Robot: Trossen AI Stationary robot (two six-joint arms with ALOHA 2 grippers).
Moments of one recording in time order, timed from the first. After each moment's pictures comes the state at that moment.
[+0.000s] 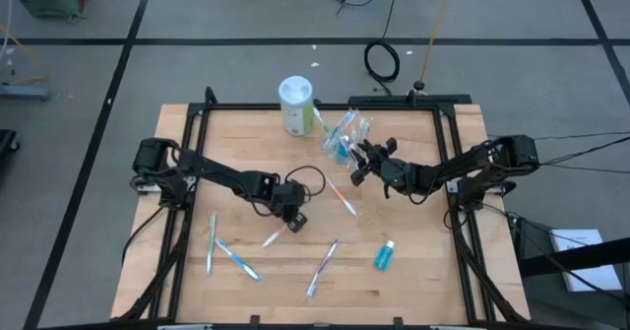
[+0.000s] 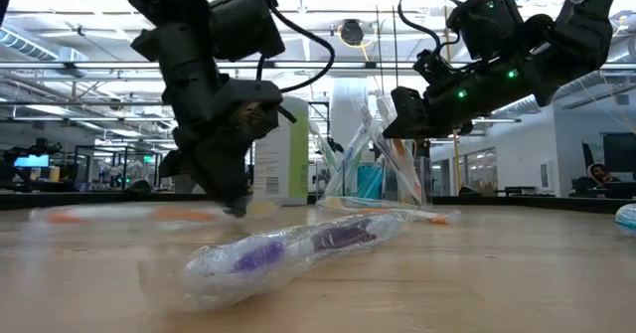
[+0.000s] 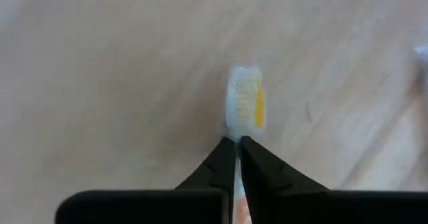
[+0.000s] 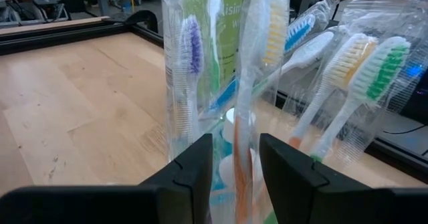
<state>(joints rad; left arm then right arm) -0.08 1.76 0.94 -0.29 0.08 -0.84 -0.08 1.54 0.43 0.81 0.70 0.17</state>
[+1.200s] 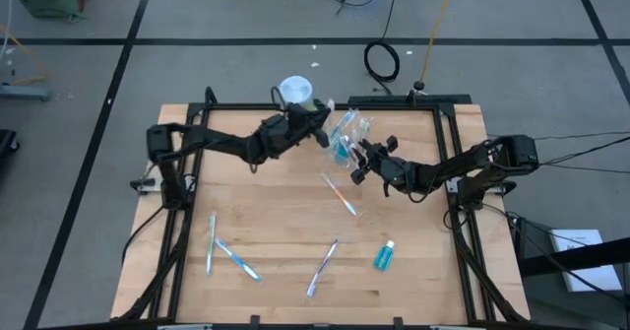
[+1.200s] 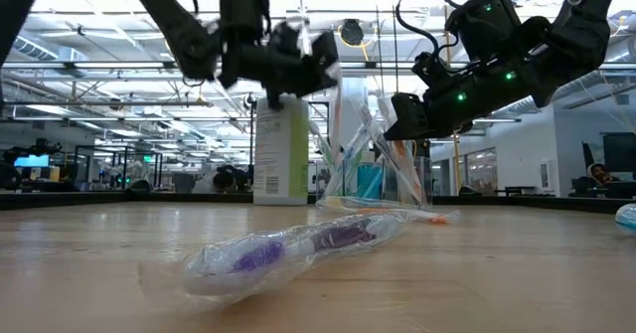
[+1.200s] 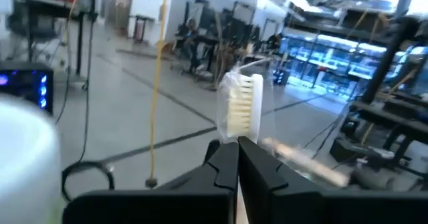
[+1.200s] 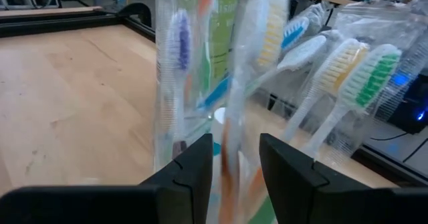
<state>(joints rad) 0.31 1.82 0.94 0.96 -0.32 -0.22 -0.09 1.54 0.43 0.81 0.71 0.11</state>
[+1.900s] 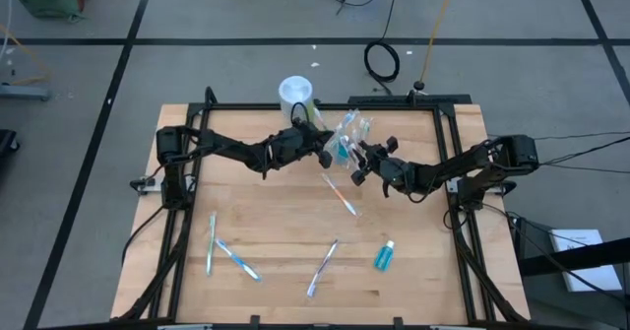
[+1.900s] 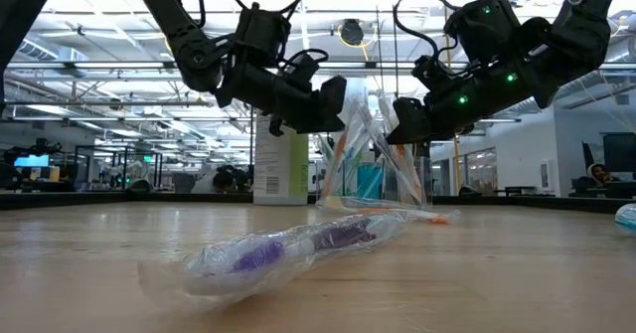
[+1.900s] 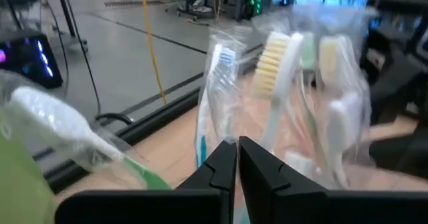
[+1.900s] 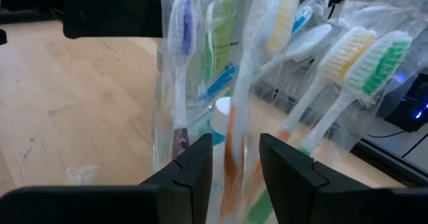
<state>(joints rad) 0.26 1.90 0.94 0.77 -0.31 -0.13 -0.09 1.54 0.43 0.77 0.71 0.11</state>
